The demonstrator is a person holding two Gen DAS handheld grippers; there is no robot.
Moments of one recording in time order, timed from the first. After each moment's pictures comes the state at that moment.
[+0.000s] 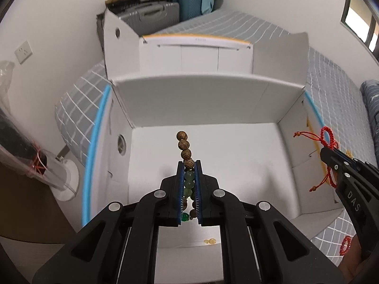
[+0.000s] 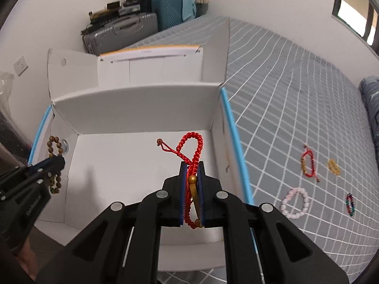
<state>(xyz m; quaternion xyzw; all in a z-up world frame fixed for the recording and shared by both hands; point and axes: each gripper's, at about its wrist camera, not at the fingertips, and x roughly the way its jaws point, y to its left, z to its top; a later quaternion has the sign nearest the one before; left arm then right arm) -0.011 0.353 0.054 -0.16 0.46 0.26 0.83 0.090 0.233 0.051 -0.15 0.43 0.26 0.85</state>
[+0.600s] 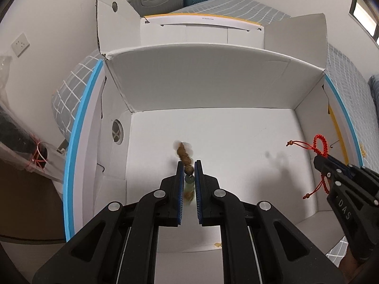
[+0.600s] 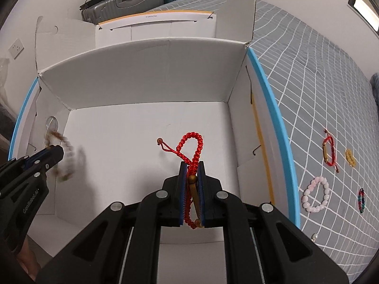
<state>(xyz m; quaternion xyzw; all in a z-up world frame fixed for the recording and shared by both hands) -0.004 0.367 0.022 -0.16 0.49 0.27 0.81 0.095 0.254 0.004 -0.18 0.49 0.27 0.81</state>
